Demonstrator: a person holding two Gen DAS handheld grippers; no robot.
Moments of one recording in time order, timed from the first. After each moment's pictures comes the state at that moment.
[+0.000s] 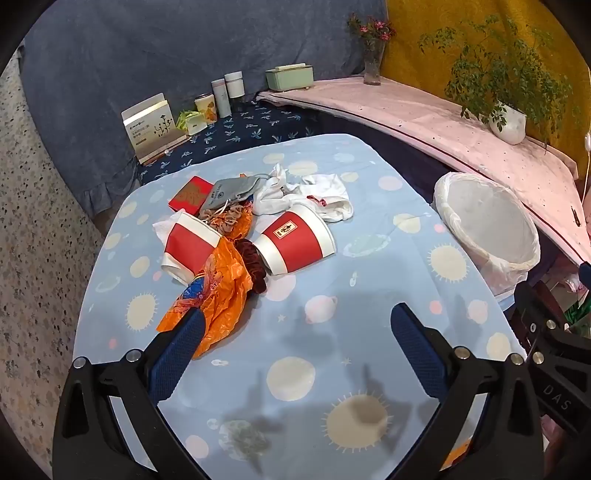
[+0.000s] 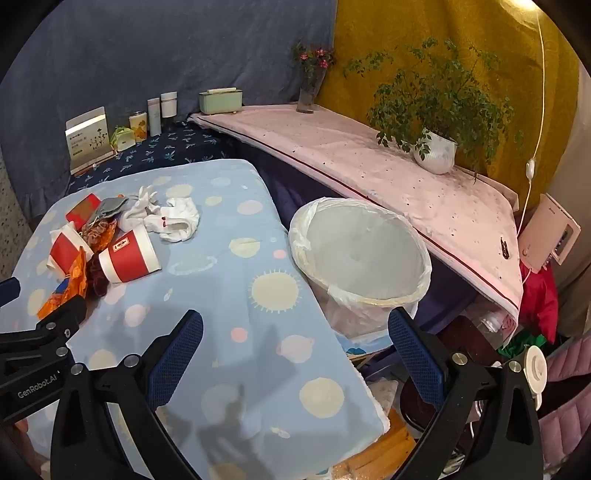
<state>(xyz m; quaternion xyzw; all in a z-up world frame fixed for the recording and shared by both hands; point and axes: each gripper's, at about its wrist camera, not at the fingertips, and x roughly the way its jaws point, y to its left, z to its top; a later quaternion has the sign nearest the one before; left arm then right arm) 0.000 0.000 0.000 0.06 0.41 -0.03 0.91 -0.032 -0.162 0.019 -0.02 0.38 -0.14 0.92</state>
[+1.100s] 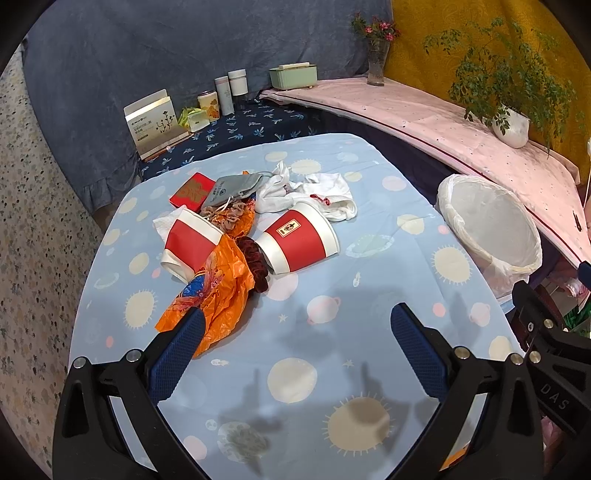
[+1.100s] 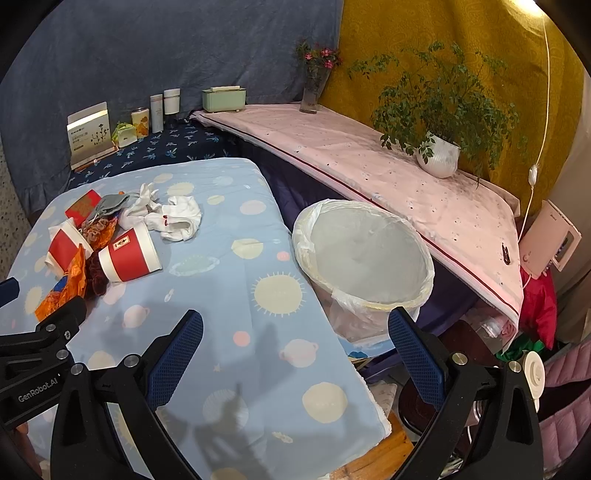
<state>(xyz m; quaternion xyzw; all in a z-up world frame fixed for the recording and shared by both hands) 0.004 0.003 -0.002 0.05 0.41 -0.03 0.91 -0.023 -0.157 0.016 -0.03 0.38 -0.14 0.91</state>
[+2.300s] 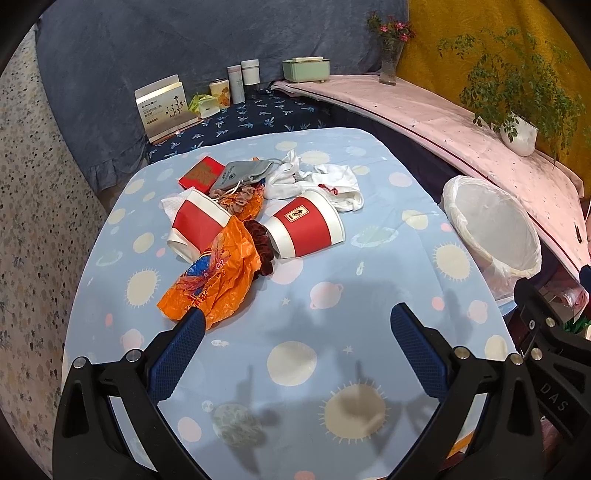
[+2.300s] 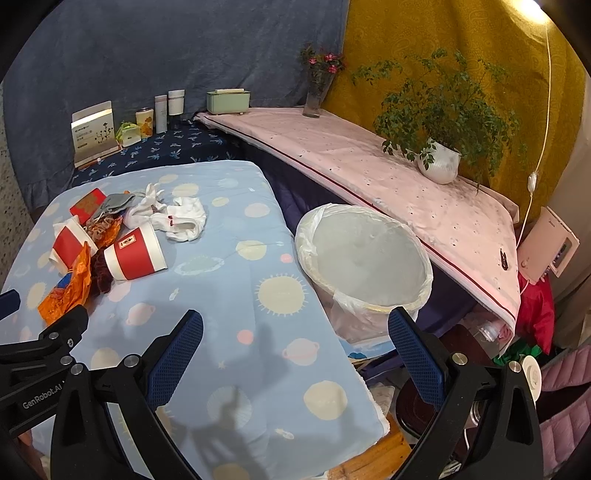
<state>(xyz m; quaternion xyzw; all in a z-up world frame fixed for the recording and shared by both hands) -0.008 0.012 -0.005 0.02 0.42 -0.01 0.91 -0.030 -0.151 0.022 -0.04 0.37 -0.14 0.92</state>
